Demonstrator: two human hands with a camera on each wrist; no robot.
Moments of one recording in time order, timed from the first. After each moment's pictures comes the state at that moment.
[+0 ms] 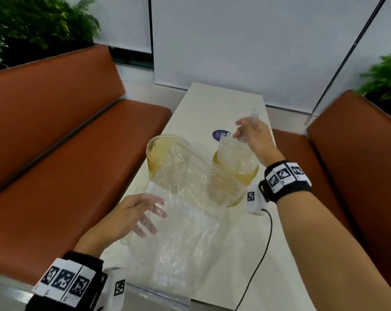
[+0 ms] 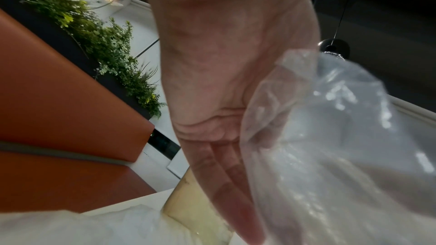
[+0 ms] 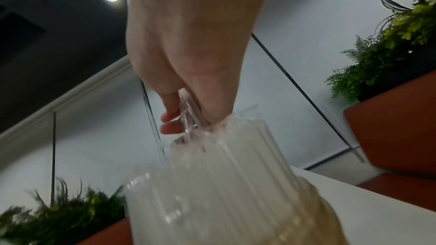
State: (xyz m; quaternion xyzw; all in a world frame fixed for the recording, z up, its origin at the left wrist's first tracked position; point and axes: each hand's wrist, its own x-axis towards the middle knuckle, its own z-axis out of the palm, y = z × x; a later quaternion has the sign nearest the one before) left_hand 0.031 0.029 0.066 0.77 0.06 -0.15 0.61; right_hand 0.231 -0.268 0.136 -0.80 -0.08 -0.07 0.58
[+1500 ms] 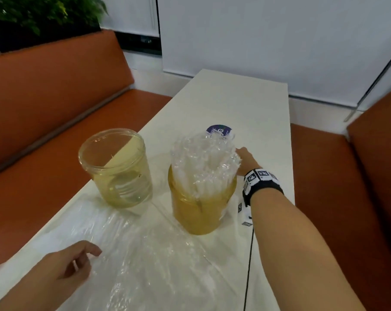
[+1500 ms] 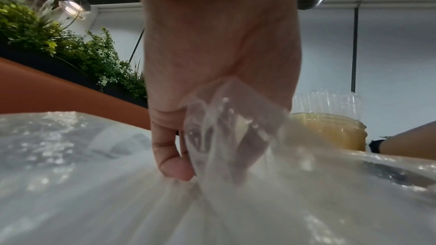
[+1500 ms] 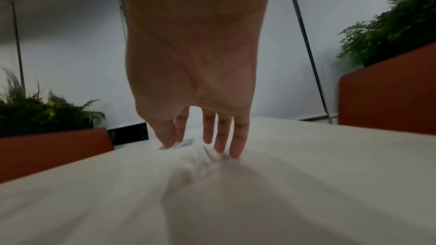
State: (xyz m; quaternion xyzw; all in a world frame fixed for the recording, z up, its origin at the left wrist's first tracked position) left_hand 0.037 -0.029 -0.039 0.93 0.18 -0.07 0.32; right_hand 0.422 -0.355 -0.050 -0.97 -0.11 0.10 0.19
